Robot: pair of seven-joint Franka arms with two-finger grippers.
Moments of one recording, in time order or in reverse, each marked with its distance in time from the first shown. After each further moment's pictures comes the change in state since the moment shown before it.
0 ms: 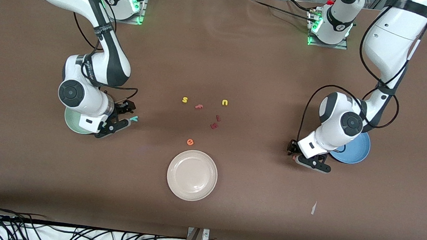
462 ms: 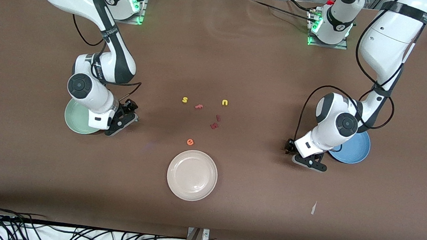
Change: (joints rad) left arm -0.006 0.013 0.010 0.003 0.000 0.009 -0.004; right arm 0.000 0.005 0.005 -0.135 -0.001 0.235 -0.242
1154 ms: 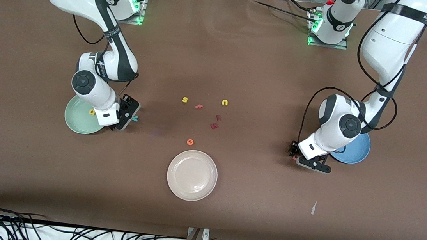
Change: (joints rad) left arm -0.004 0.005 0.019 0.002 0.000 0.003 0.000; right arm 0.000 -0.001 0.004 -0.059 0.000 0.068 -0.311
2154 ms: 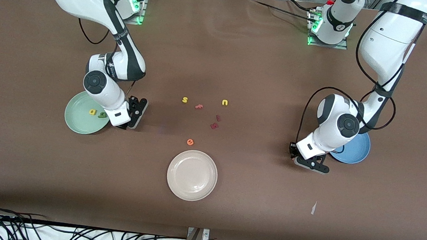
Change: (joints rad) left arm -0.010 -0.002 0.002 0.012 0.000 0.001 0.000; right arm 0.036 0.032 0.005 -0.001 -0.002 0.069 -0.101
